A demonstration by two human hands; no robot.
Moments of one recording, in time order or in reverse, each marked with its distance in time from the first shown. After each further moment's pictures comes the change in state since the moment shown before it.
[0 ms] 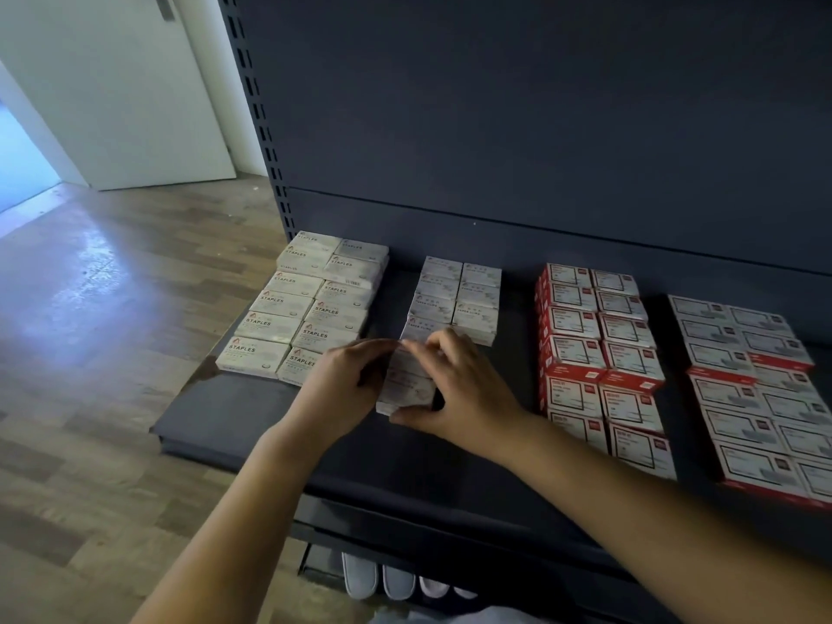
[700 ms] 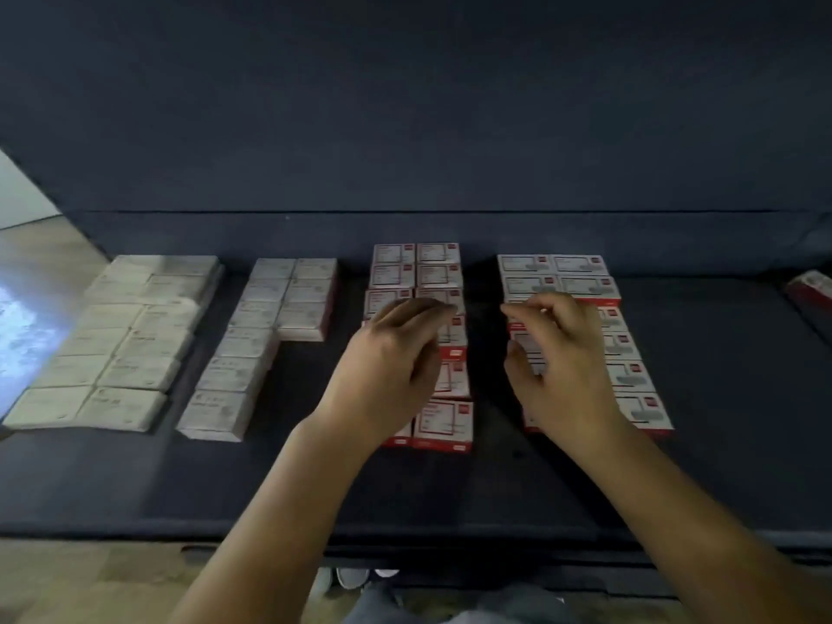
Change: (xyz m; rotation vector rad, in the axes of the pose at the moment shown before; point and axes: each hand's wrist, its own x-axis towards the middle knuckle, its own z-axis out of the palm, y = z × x) left_hand 0.040 0.198 0.099 0.032 -0.048 0.444; right_hand -0.152 0.136 -0.118 -0.115 0.563 0.331
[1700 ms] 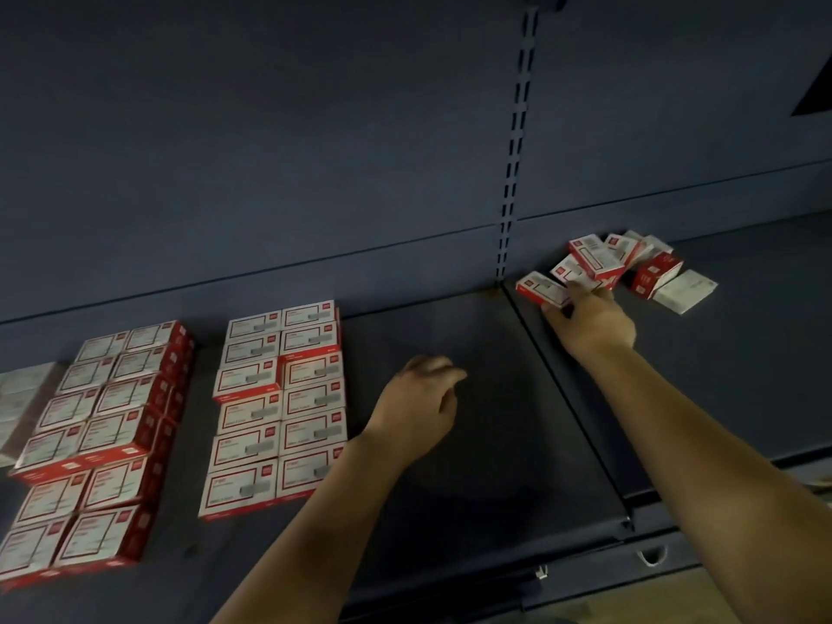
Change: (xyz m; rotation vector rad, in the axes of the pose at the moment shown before) left_hand 0.129 0.185 0.249 -0.008 -0.426 0.026; right_hand -0.012 0.341 -0.176 -0.368 -0.266 0.842
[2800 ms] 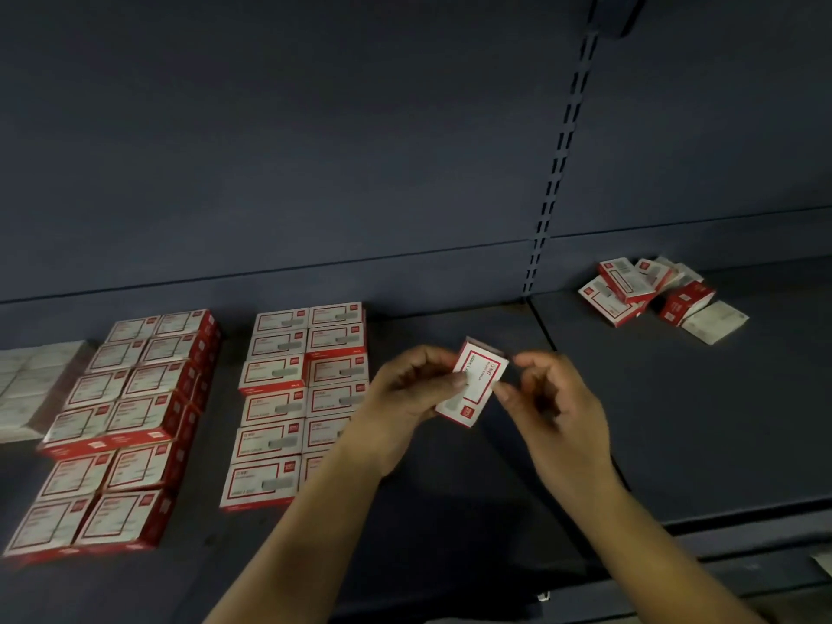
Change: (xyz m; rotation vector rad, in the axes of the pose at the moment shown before) left_hand -0.028 0.005 -0.043 -1.351 0.135 -0.292; right_hand -0.134 -0.054 0.000 0.862 0.160 -0.541
